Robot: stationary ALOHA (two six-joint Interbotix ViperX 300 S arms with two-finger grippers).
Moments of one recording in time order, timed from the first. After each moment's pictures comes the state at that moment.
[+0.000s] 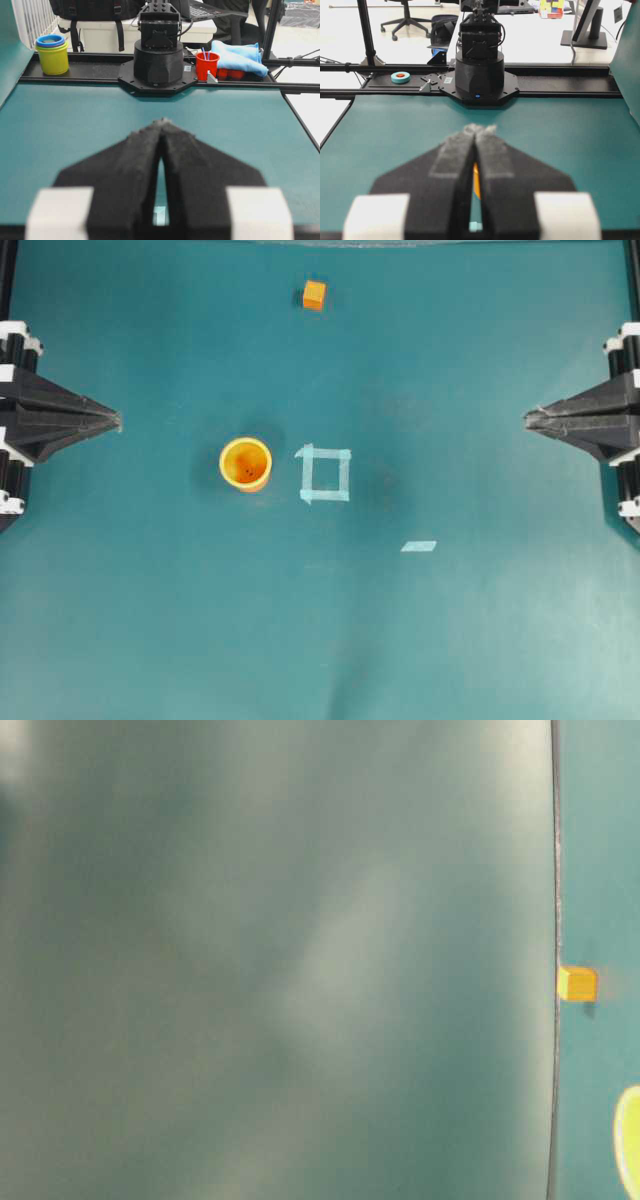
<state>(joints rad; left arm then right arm) 0.00 -0.97 1.19 0.00 -0.29 0.00 0.00 -0.96 1.17 0.00 -0.29 0.00</state>
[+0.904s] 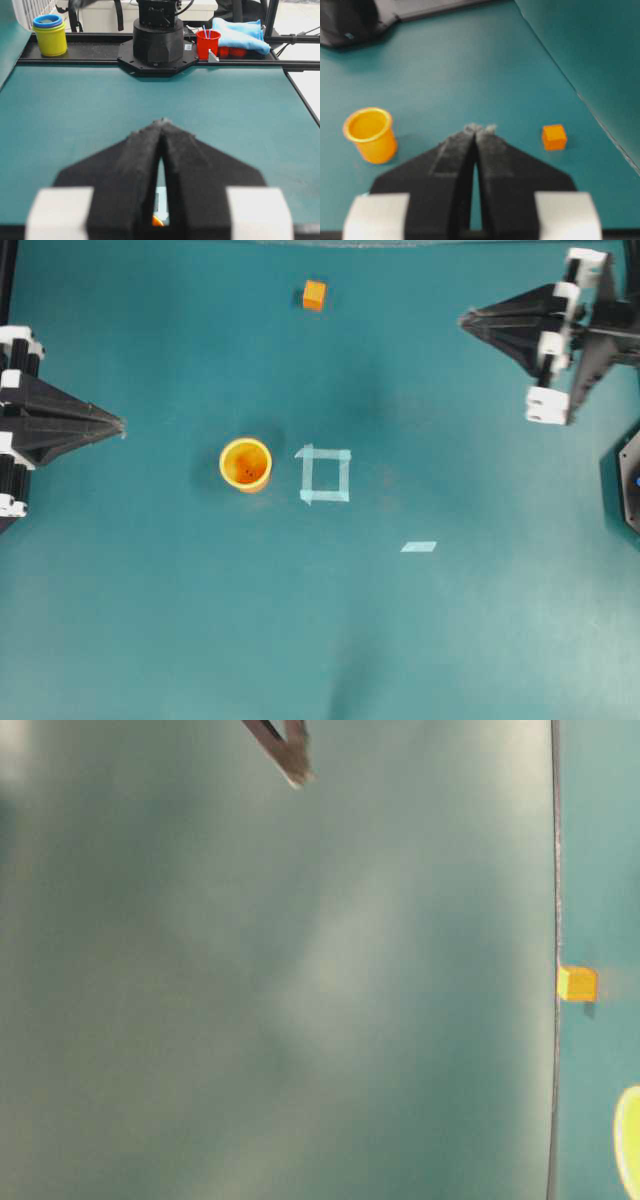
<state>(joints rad) 0.00 -0.97 1.18 0.00 -0.22 0.01 -0.33 -0.62 0.98 0.08 -0.14 0.01</state>
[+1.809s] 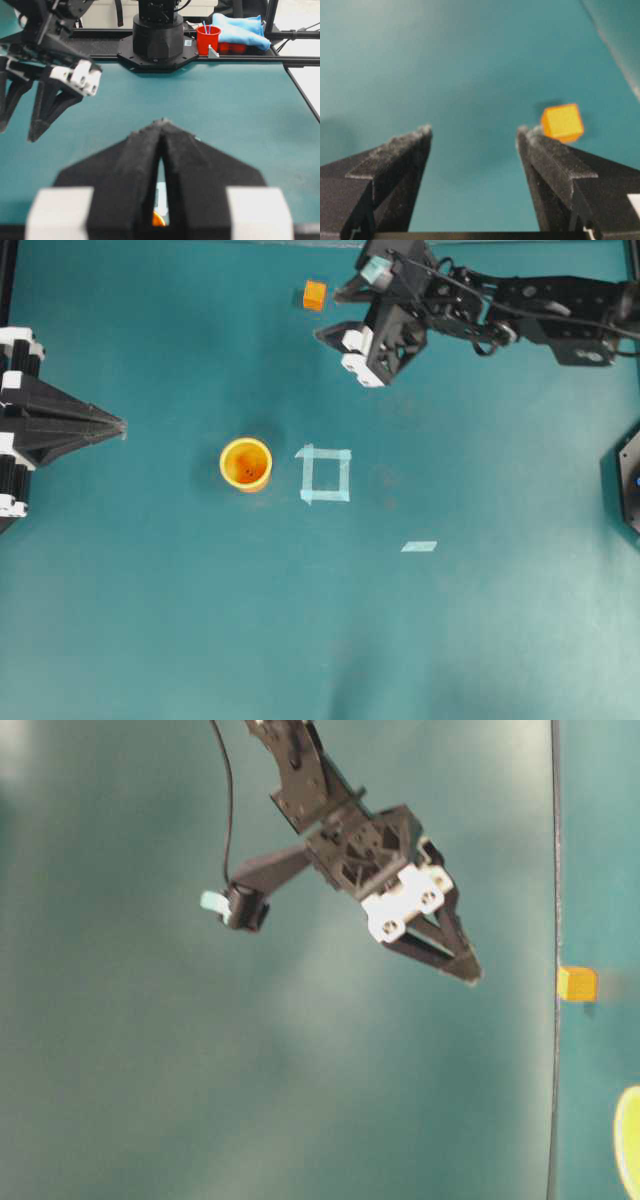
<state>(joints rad) 0.00 -0.97 1.18 0.00 -0.20 0.01 -0.38 0.07 0.53 0.07 -0.04 0.00</state>
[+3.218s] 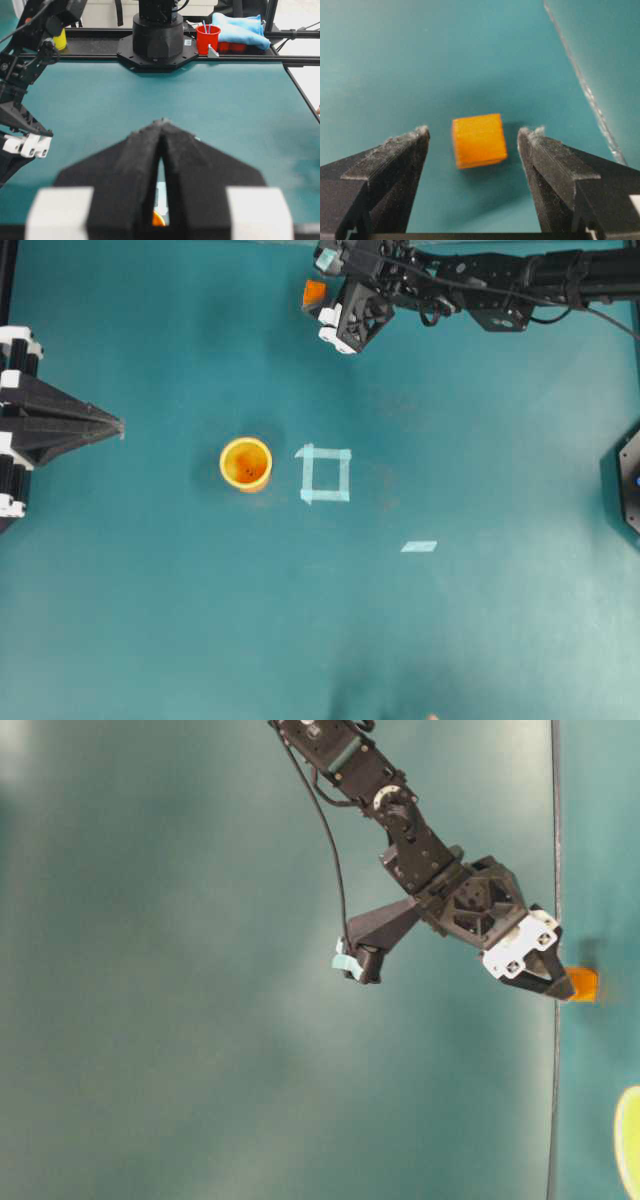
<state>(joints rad) 0.00 -0.98 1.18 0.00 -0.20 0.01 -0.51 0.38 0.37 -0.10 -0.10 -0.01</state>
